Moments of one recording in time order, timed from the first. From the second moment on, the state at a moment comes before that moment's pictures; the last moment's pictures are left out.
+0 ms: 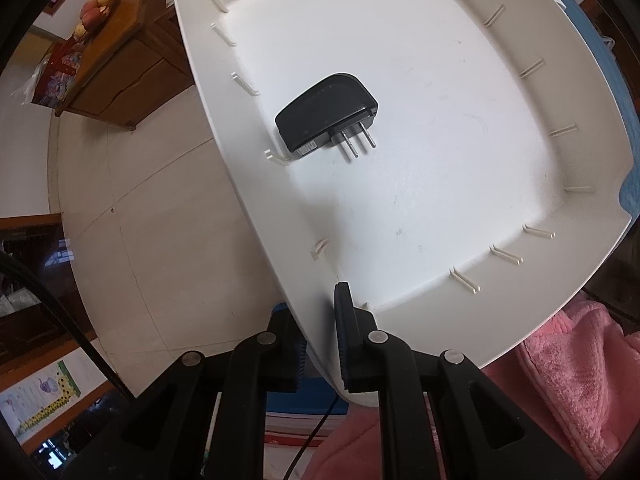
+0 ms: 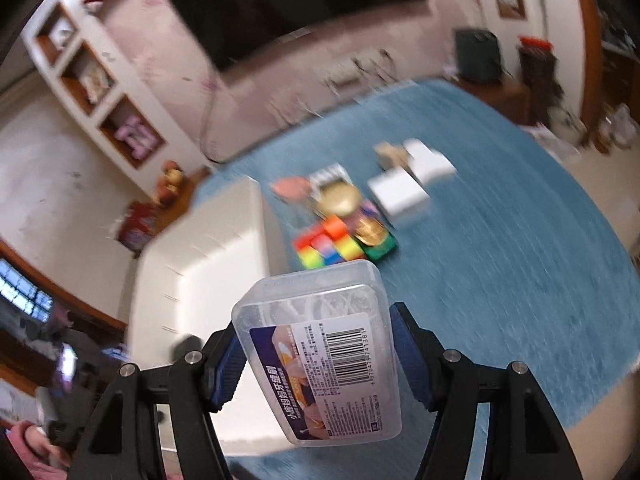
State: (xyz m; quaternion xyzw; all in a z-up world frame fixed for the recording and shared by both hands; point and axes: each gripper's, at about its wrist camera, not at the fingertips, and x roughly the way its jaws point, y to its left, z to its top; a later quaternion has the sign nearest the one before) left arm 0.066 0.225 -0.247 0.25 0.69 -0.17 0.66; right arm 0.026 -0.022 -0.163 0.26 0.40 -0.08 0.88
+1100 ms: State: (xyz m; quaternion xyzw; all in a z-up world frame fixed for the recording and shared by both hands) left arm 0.083 0.241 -0.260 0.19 0.71 -0.11 0.66; right arm 0.098 0.055 -0.159 0.22 0.44 0.18 0.85
